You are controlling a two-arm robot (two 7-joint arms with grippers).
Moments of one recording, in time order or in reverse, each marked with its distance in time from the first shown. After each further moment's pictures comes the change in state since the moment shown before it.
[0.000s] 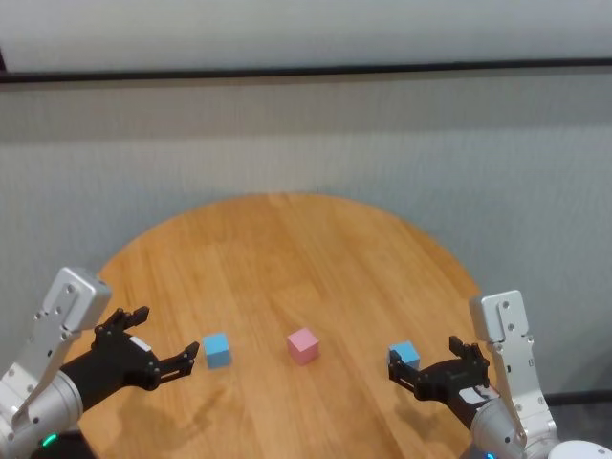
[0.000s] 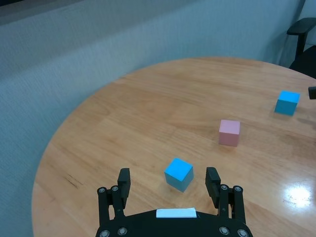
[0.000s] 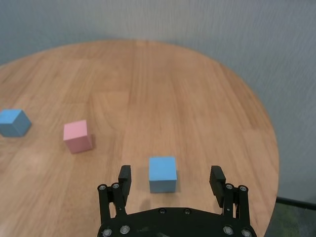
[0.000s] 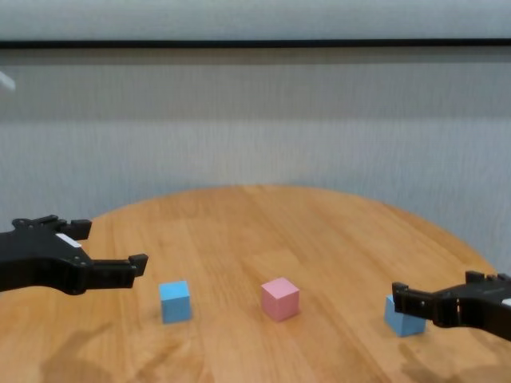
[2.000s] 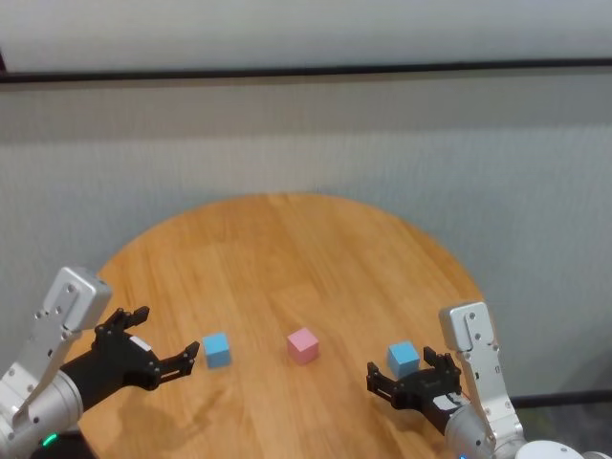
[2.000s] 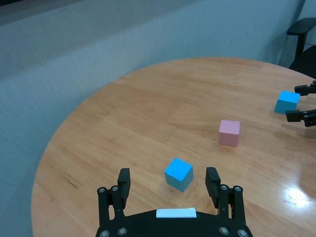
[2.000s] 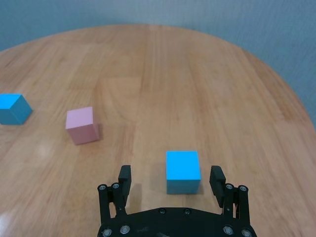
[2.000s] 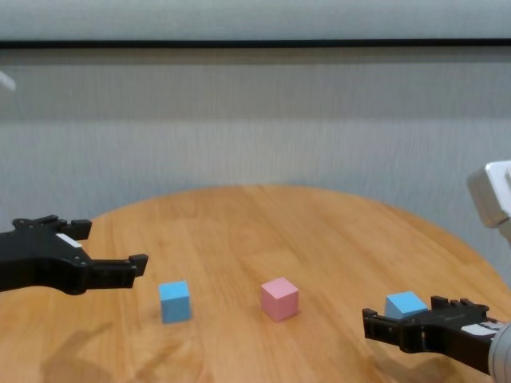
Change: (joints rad) left arm -0.001 0.000 0.000 0.000 0.000 0.000 0.000; right arm 0.058 -0.099 0.014 0.182 -0.089 -0.053 0.099
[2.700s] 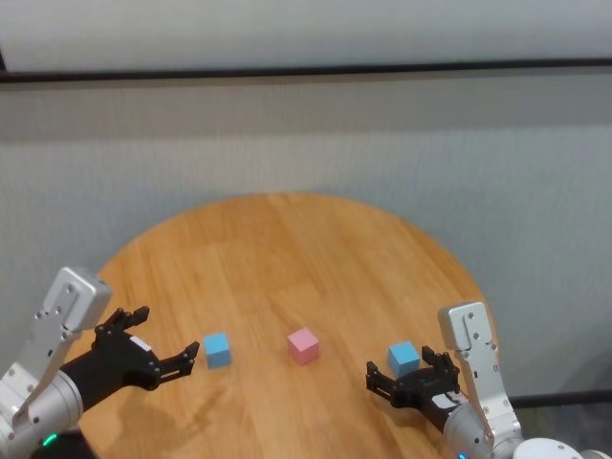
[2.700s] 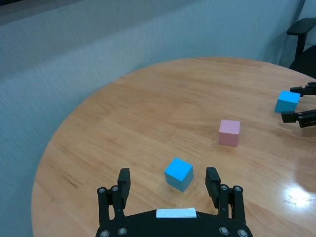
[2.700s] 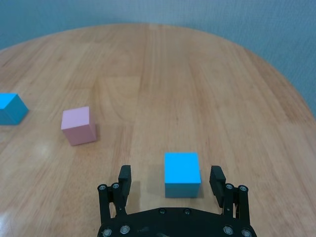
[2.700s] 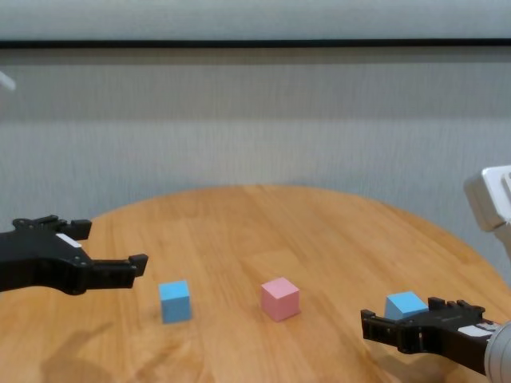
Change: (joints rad) left arm 0.000 0.000 0.000 0.000 0.000 0.000 0.000; right arm 0.018 -0.021 0.016 0.044 -0.024 -0.019 0.030
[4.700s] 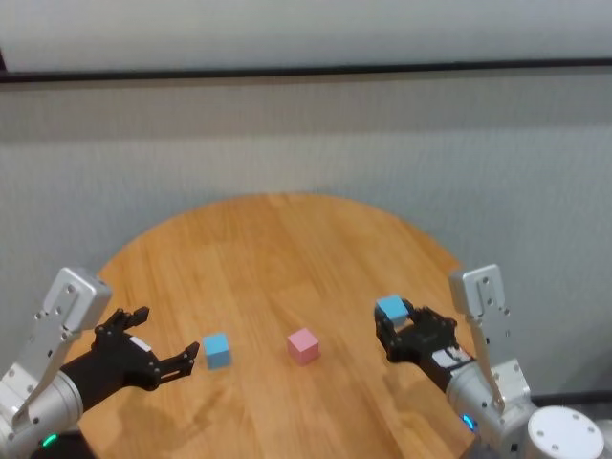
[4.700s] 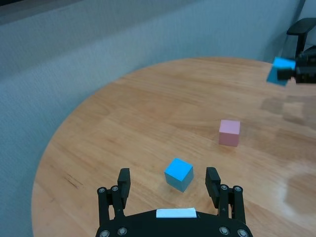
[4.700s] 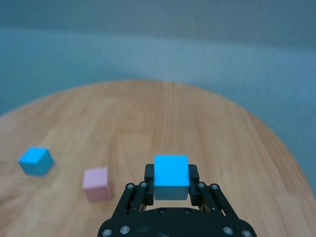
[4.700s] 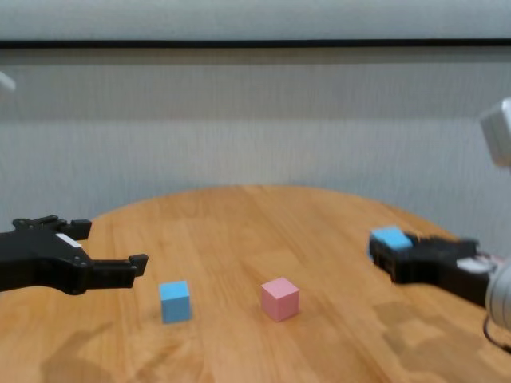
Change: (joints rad) left arm 0.000 0.000 0.000 0.000 0.000 0.000 0.000; right arm 0.022 -0.032 0.071 -0.029 -0.060 -0.067 0.122
